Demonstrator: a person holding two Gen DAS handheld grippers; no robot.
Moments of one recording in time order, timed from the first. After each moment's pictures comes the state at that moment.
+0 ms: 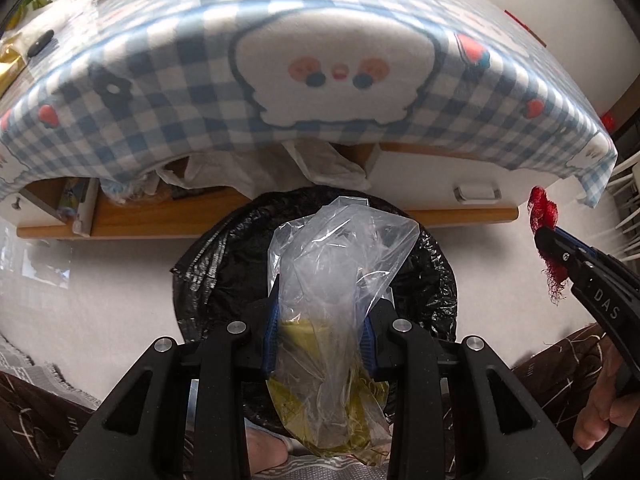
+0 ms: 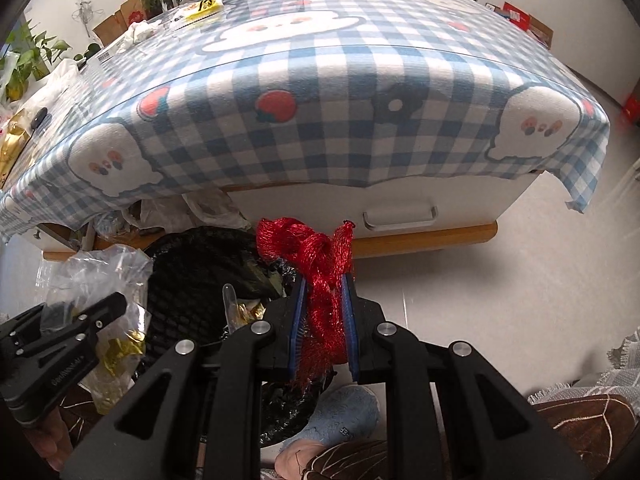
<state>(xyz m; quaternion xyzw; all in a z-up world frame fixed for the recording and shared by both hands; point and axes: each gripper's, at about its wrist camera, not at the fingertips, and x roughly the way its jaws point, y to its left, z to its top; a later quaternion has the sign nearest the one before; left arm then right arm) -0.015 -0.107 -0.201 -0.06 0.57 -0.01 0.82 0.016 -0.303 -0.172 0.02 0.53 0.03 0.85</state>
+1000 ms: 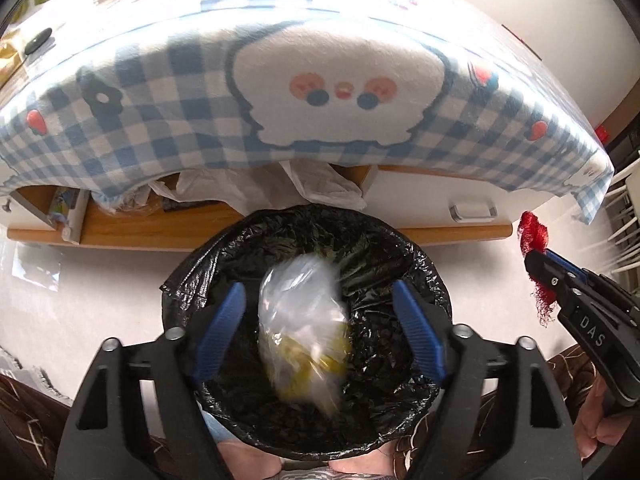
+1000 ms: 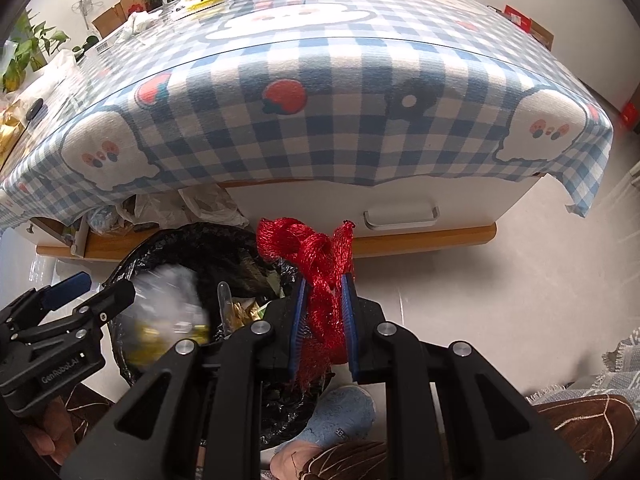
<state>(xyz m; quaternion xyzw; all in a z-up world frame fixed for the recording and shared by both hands) -0.005 -0.098 -0.204 -0.08 0.55 -0.02 0.83 0.020 -0.294 -0.179 0.00 0.53 0.03 0.85</state>
